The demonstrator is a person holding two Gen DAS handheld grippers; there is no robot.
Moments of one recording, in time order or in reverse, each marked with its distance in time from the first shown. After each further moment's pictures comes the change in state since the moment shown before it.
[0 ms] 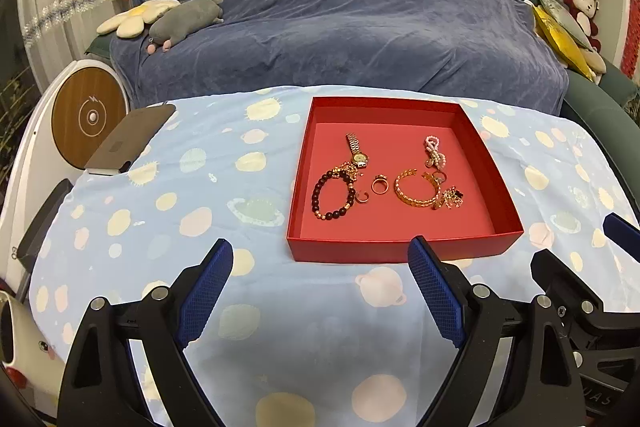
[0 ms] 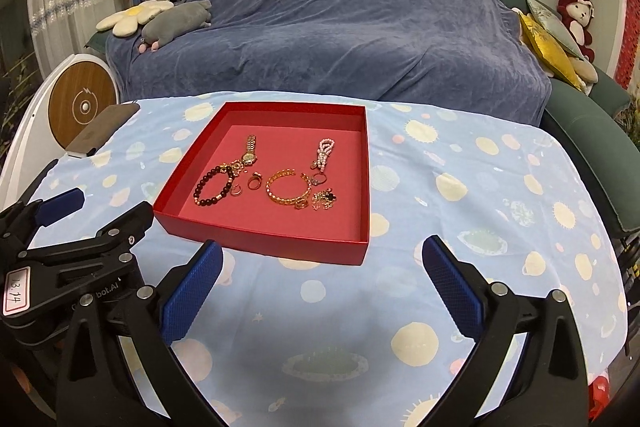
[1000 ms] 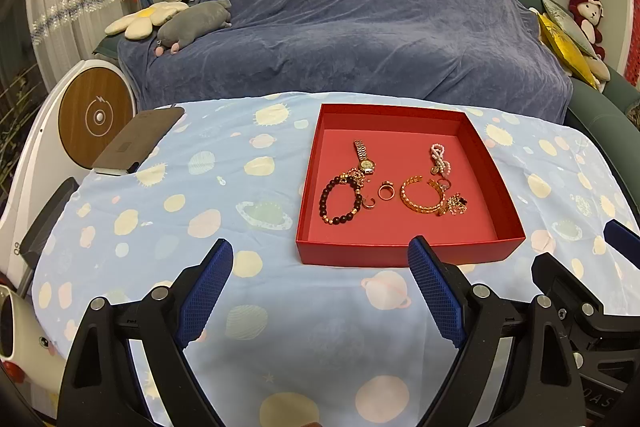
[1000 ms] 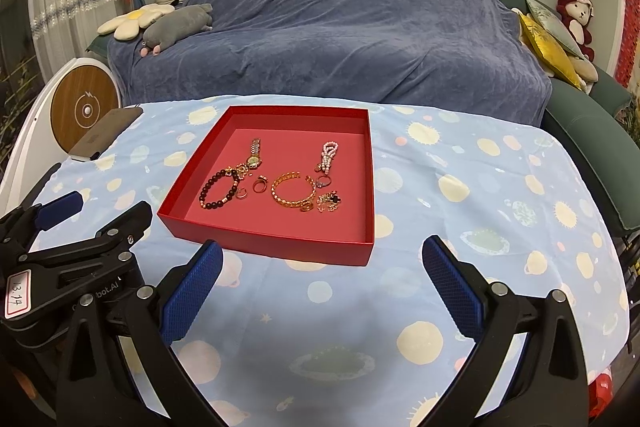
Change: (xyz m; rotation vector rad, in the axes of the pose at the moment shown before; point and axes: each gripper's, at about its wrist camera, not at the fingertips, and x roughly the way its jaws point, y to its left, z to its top) left arm -0.007 0.005 0.001 -0.017 -0.019 0.014; right arm -0.003 0.002 0.002 0.010 -0.007 0.009
